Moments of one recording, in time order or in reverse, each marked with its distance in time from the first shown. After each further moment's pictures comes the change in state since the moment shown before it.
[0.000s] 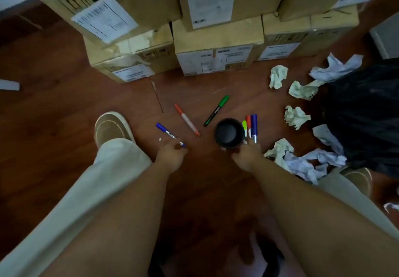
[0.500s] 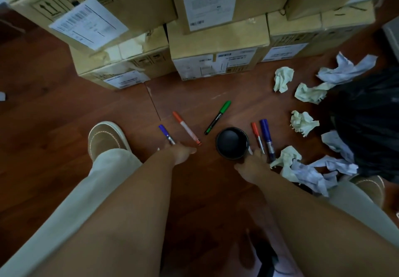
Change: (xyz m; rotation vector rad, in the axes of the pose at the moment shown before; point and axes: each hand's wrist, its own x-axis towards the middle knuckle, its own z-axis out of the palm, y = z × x) left_hand 0.027 0.061 -0.006 0.469 -0.238 -0.222; right_hand 0.002 -0.001 -0.003 0.096 -0.024 0.137
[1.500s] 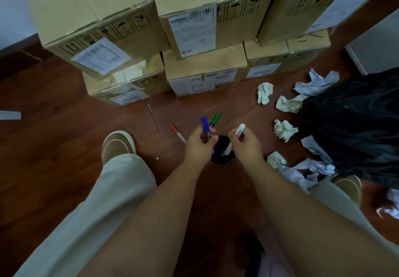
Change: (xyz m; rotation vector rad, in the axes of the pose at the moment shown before) left_hand -0.093 0.073 0.029 -0.691 0.341 0.602; right_hand -0.054 -0.043 -0.073 0.756 0.405 -0.103
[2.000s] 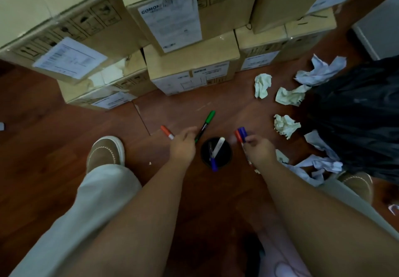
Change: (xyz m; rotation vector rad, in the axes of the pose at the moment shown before) left_hand 0.045 -0.022 -0.006 0.076 0.004 -0.201; right_hand 0.052 0.062 -0.015 -0.175 0.022 0.177
